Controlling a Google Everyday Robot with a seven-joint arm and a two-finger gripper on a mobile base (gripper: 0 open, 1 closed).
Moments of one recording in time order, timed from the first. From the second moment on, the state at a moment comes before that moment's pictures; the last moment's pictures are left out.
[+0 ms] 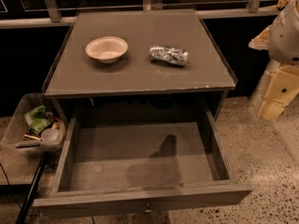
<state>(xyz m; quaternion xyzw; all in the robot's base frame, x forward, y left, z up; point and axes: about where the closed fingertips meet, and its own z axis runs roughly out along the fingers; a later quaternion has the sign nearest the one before) 0.438 -0.217 0.976 -0.60 0.78 -0.03 0.16</state>
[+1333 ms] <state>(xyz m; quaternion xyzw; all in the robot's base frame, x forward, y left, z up) 0.524 -0.222 1.007 -0.55 0.81 -0.01 0.23</state>
